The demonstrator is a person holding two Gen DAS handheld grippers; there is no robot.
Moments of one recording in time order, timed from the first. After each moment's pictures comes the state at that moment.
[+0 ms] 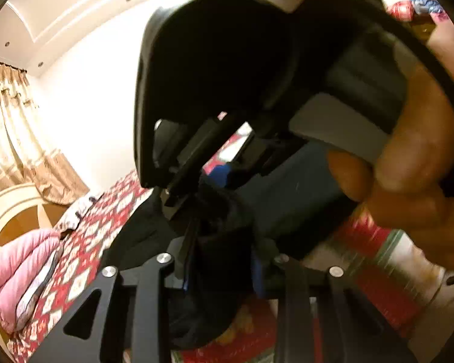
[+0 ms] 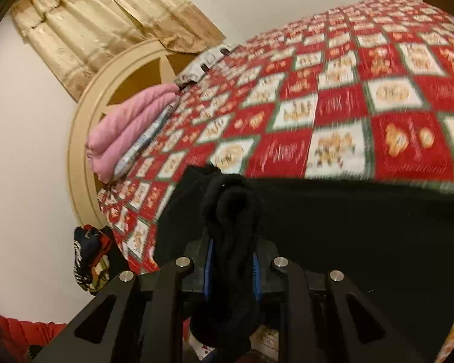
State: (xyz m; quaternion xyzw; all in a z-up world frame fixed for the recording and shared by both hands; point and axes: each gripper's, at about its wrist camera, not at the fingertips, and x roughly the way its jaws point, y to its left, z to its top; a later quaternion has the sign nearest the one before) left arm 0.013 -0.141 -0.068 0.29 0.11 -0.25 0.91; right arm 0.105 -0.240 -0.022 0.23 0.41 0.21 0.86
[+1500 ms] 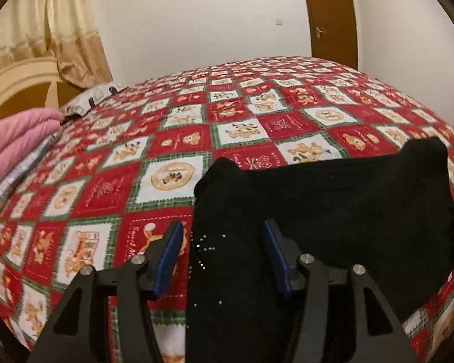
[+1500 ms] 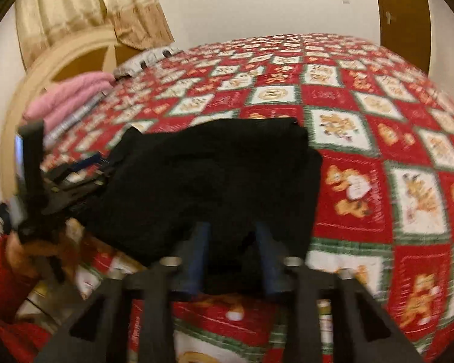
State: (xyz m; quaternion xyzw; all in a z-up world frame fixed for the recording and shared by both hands) left arm 0.141 -0.078 -0.076 0.12 0.32 -0.15 0.93; right arm 0.021 -0.298 -0.044 0.07 0.42 0.03 0.90
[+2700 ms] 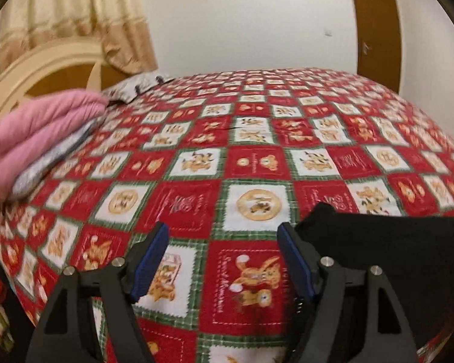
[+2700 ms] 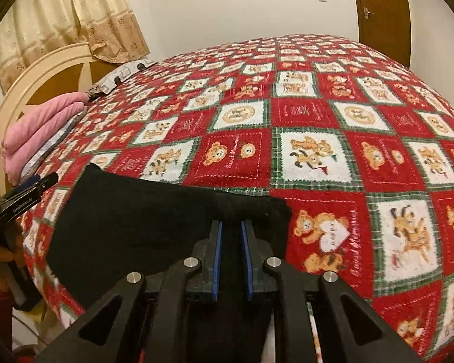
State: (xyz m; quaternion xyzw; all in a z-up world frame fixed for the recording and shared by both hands) left arm 0.186 -0.010 -0.039 0.05 0.33 -0.06 0.94; right arm 0.064 -0.333 -0.037 0.11 0.41 -0.02 0.91
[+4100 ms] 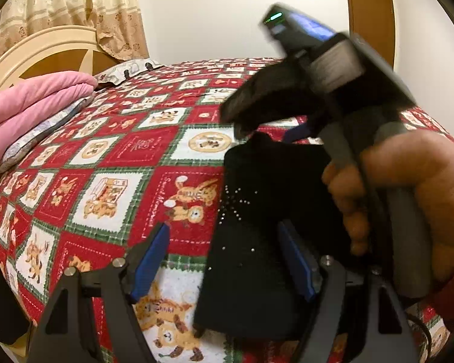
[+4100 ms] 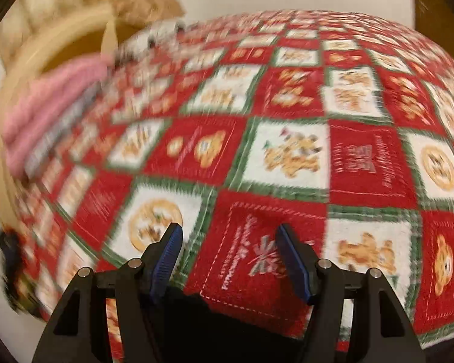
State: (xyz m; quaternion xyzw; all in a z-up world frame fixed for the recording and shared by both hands) left arm 0.122 -0.054 -0.087 0.05 0.34 -0.07 0.93; right arm 0.264 -0.186 -0.069 0.13 0.46 0.07 0.87
